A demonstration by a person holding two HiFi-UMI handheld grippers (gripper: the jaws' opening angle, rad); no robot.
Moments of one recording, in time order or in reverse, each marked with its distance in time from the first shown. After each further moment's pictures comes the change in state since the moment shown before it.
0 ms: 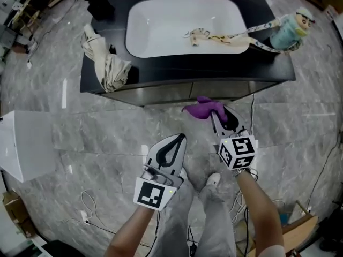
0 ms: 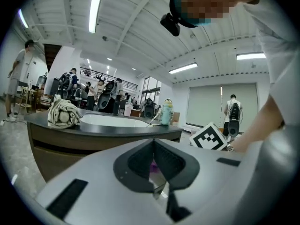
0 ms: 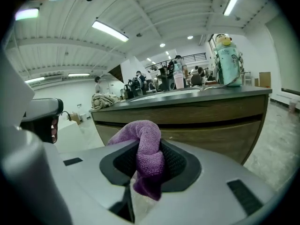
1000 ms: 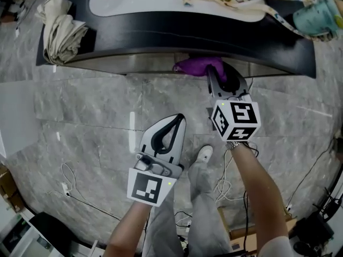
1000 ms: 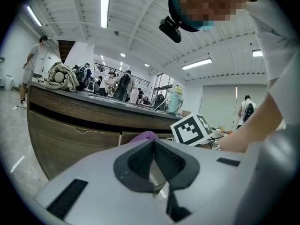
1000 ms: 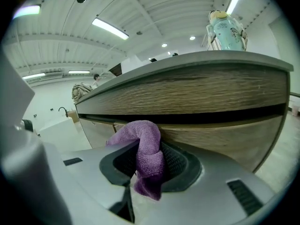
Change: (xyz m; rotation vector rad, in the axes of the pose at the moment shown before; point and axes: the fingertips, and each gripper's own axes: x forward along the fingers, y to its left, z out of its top) left arm 0.074 -0.015 -0.086 -0.095 0.045 0.127; right arm 0.079 -0.077 -0.016 -0.038 -0.015 -0.004
